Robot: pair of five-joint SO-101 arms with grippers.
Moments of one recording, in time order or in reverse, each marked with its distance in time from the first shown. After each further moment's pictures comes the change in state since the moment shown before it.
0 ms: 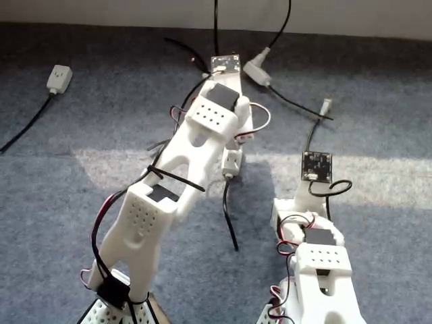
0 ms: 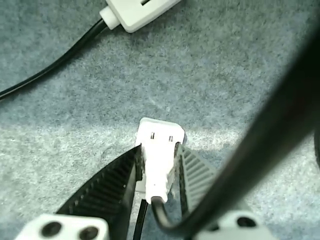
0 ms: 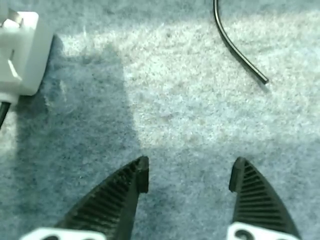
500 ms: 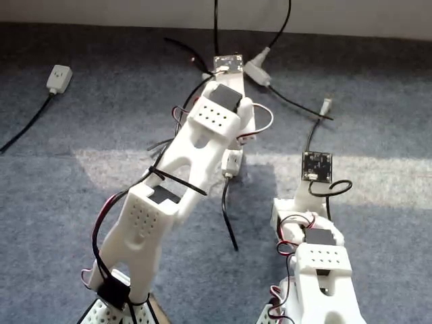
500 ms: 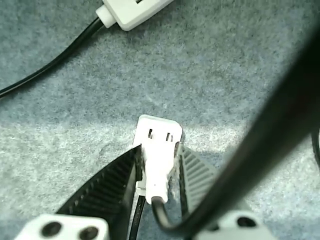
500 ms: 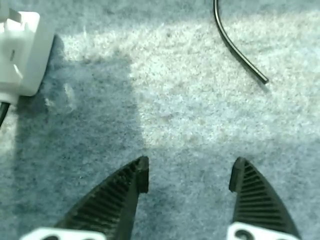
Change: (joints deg) left arm 1.3 -0.1 0.0 0.2 -0.1; right arm 0.0 0.0 0.0 0.0 0.0
